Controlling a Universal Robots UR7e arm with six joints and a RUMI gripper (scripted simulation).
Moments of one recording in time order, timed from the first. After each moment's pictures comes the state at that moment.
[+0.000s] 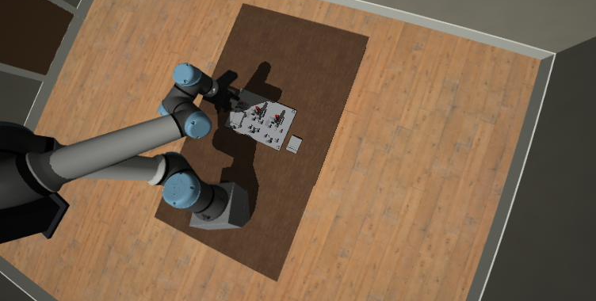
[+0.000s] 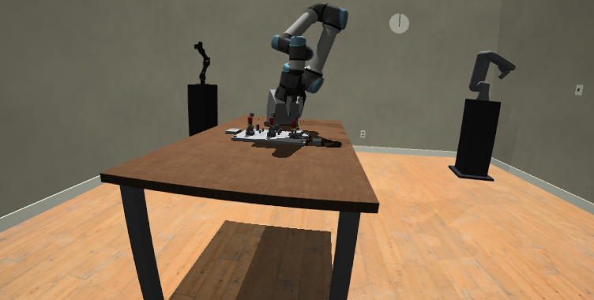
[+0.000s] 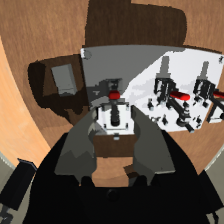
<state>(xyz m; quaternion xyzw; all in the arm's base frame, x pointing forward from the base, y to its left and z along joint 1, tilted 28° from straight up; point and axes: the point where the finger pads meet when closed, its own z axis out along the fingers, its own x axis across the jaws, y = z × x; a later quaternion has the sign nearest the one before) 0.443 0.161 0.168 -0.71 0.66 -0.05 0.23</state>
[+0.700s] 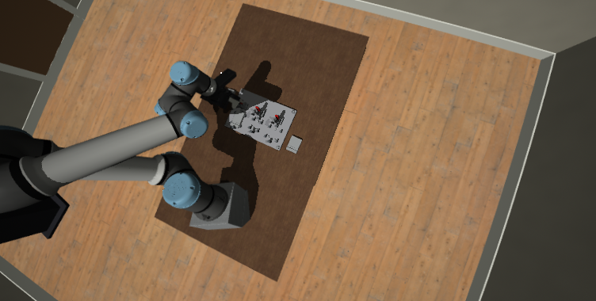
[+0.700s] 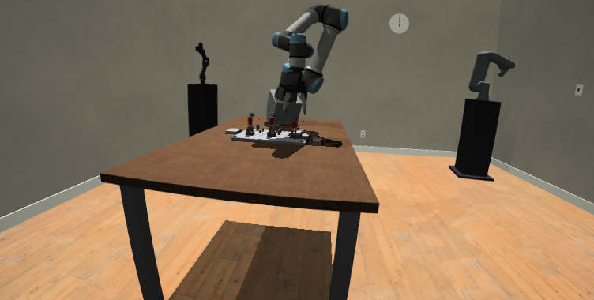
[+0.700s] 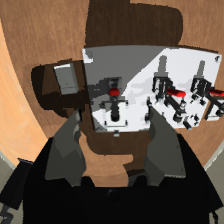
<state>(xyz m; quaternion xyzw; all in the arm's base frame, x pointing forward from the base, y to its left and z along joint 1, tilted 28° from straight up) 0.438 0.158 0.180 -0.71 0.66 -0.05 0.23</state>
